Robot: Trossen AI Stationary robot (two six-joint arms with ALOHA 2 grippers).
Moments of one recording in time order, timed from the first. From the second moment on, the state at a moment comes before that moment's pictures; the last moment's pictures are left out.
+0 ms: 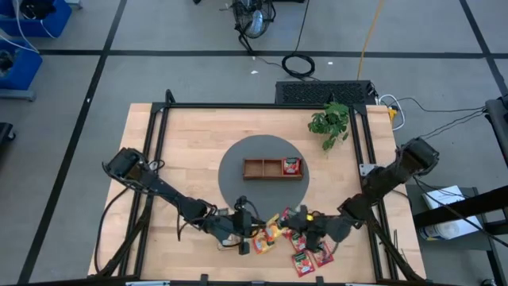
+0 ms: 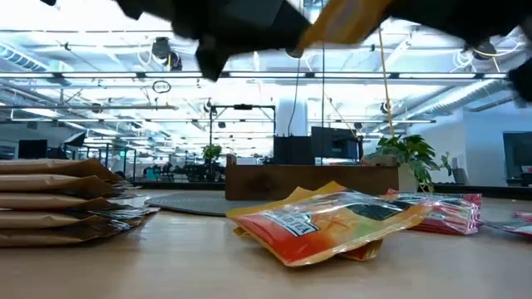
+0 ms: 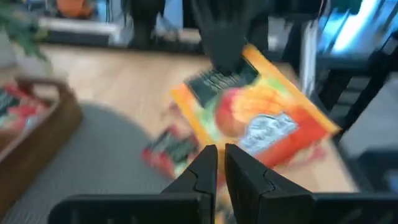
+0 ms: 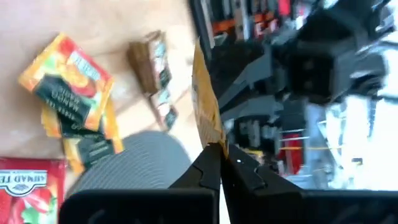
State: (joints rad) left arm -0.53 1.87 1.02 0.52 -0.51 -0.27; right arm 0.75 1.56 0.64 0.63 0.71 -1.09
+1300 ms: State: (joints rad) left arm -0.43 1.96 1.10 0.75 0.13 -0.40; right arm 0.86 1.54 0.61 0.76 0.65 -1.61
